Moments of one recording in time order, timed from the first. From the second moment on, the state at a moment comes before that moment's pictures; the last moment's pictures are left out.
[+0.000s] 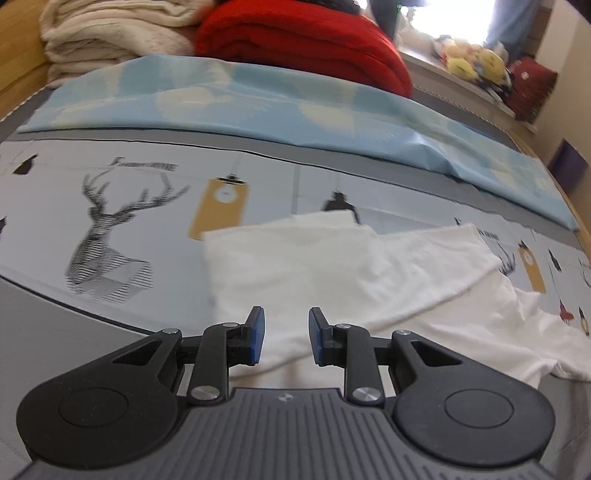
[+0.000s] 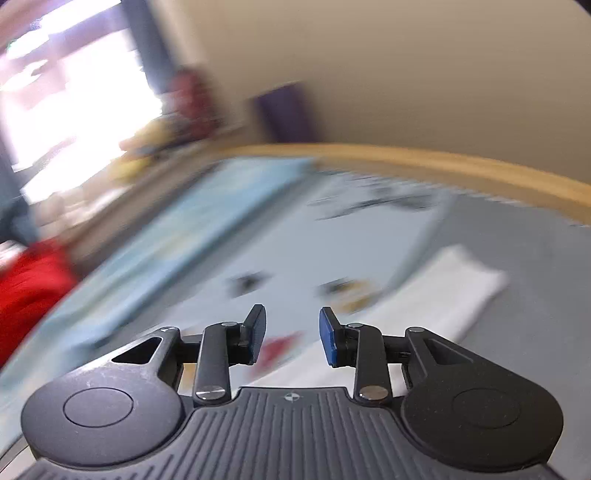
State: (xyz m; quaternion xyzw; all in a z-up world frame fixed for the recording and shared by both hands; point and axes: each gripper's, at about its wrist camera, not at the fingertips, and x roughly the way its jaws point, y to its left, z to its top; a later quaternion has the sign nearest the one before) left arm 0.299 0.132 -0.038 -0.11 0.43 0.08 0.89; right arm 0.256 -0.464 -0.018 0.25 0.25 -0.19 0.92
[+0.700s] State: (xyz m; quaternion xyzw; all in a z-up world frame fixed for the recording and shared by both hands) left arm 0.337 0.062 -0.074 -0.09 0.40 -0.01 0.91; right arm 0.271 -0.260 -0.120 0.27 0.48 -0.03 0.84
